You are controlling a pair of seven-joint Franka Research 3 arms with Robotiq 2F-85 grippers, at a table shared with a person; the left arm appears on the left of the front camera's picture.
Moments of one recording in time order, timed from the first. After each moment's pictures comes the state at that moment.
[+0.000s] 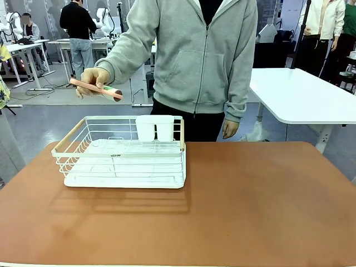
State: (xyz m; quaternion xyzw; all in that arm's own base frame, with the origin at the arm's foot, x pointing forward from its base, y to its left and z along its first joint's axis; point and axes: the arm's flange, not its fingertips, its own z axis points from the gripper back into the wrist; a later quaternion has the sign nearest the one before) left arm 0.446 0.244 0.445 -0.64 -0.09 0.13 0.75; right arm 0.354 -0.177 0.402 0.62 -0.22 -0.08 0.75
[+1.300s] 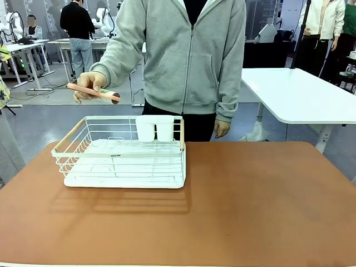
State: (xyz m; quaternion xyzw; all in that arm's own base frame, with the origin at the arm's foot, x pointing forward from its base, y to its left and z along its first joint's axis) left arm 0.384 0.137 0.543 -0.51 -0.08 0.31 0.80; right arm 0.354 -0.177 0.402 0.62 -0.22 -0.08 0.75
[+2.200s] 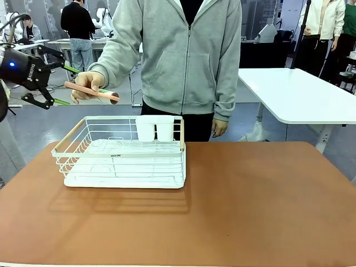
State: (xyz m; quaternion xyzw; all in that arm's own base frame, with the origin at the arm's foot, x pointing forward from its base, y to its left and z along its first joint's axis) left arm 0.419 -0.008 0.499 -0.47 -0.15 0.35 0.79; right arm 0.355 -0.176 0.401 0.62 -0.21 -0.08 0.75
